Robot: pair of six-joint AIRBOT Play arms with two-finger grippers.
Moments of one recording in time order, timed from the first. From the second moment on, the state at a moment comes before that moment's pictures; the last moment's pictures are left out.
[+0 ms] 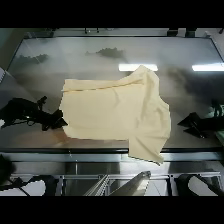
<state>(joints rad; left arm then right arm) 0.24 -1.45 0.82 -2.16 1.15 1.76 -0.54 -1.13 0.64 -0.99 1.22 1.35</state>
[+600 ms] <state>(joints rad) 0.24 -1.46 0.86 -2.17 1.24 1.78 -0.53 -1.20 0.44 -0.78 1.15 1.18</state>
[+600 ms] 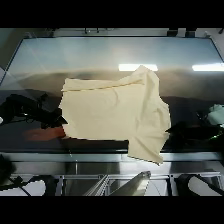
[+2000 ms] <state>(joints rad) 0.39 -0.94 1.80 -2.70 1.58 2.05 -0.79 -0.73 1.37 0.26 1.48 0.71</state>
